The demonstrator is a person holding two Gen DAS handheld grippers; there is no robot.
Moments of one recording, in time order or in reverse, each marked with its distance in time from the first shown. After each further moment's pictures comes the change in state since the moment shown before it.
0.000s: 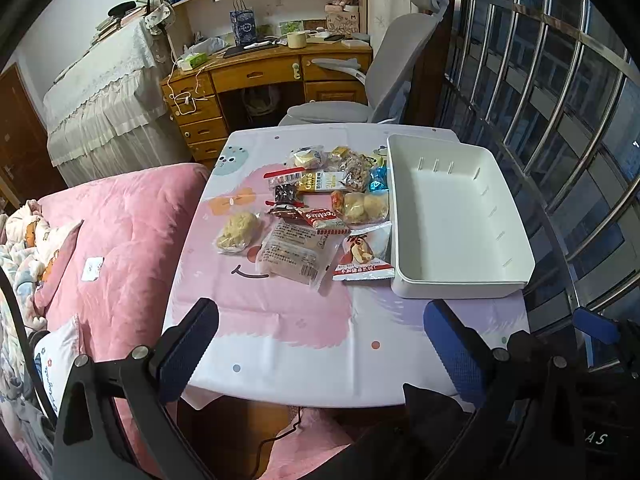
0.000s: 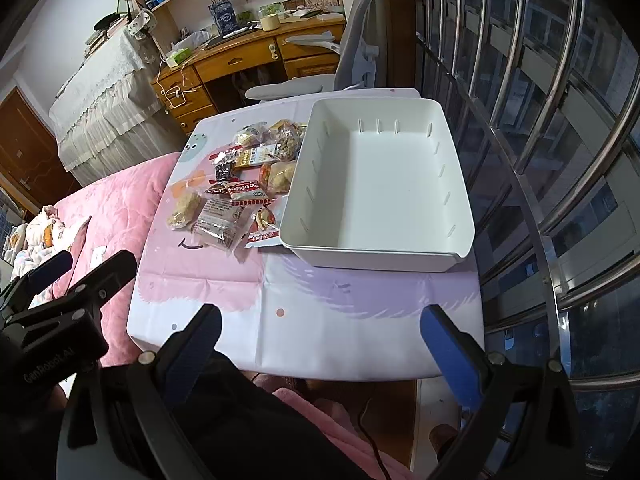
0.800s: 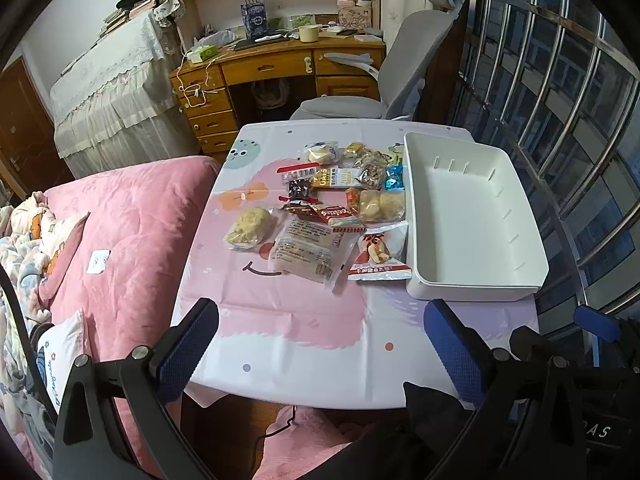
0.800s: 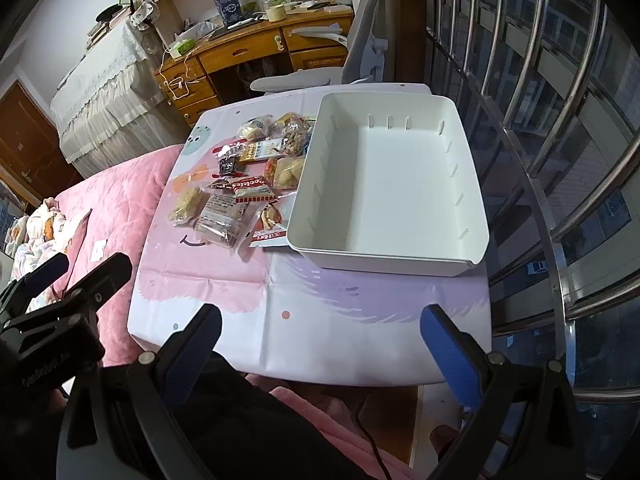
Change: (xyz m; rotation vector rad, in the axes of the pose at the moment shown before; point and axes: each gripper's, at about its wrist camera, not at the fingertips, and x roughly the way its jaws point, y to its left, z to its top) left arm 0.017 0.018 0.002 -0.020 0.022 0.028; right arm 0.017 0.011 0.010 -0.015 0.039 0.008
